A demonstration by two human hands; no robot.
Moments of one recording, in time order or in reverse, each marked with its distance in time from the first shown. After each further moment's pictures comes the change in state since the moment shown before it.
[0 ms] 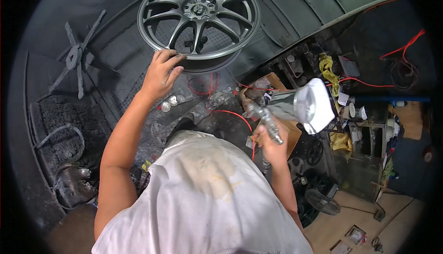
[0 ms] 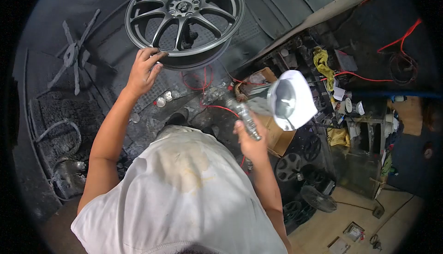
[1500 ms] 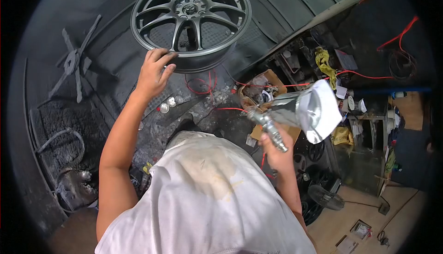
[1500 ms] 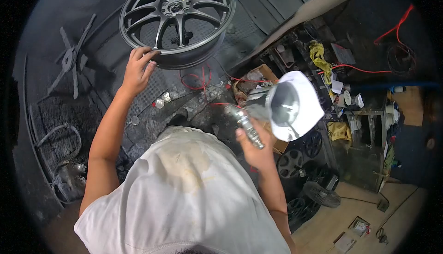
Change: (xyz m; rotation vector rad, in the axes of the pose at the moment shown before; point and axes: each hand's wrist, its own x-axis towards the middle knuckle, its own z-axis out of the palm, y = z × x) left_hand 0.000 0.006 -0.002 0.029 0.051 -0.003; right_hand -0.033 -0.018 -0.027 -0.150 -0.071 -0.052
